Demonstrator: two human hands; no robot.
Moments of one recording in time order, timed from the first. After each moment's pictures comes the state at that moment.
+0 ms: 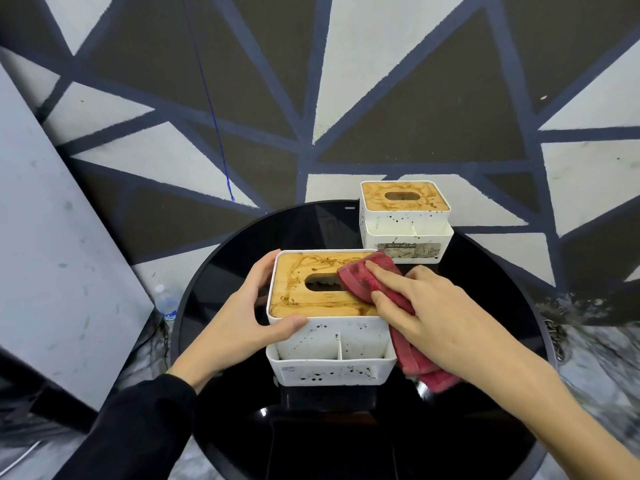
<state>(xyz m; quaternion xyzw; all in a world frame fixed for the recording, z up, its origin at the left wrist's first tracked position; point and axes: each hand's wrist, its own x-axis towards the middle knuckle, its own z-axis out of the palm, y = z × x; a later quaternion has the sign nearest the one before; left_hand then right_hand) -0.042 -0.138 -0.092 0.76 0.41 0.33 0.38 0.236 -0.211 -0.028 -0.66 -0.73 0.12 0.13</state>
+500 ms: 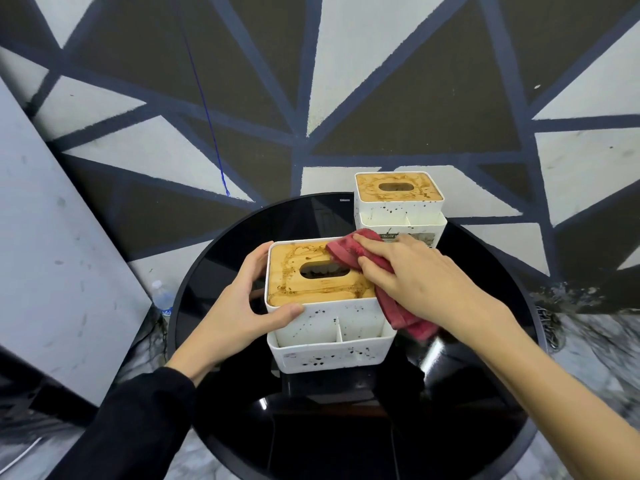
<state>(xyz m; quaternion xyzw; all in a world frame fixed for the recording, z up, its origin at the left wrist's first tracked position) -0.040 -0.140 -0.093 0.76 0.41 0.34 0.37 0.235 -0.176 -0.024 -0.67 -0.73 0.06 0.11</state>
